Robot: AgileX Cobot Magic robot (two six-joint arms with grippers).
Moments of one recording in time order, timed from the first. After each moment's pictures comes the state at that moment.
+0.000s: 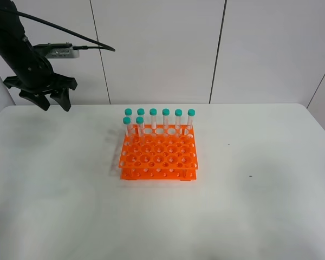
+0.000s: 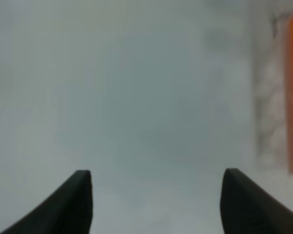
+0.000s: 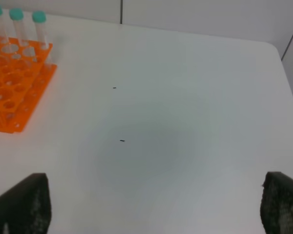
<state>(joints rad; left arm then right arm) -0.07 1.90 -1.67 -0.01 1.09 0.05 0.04 -0.01 -0.50 0.02 1.02 -0.07</state>
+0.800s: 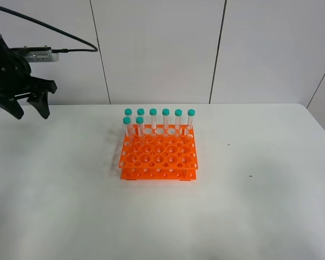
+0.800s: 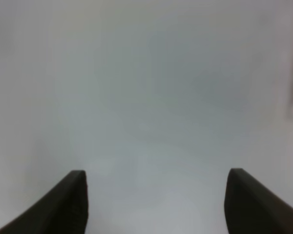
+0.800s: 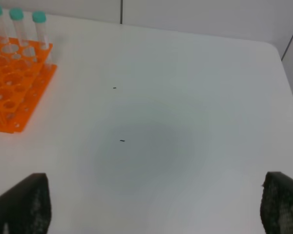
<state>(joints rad) -0.02 1.76 -1.52 0.04 1.18 -0.02 0.04 -0.01 -0.50 0.02 1.02 -0.07</state>
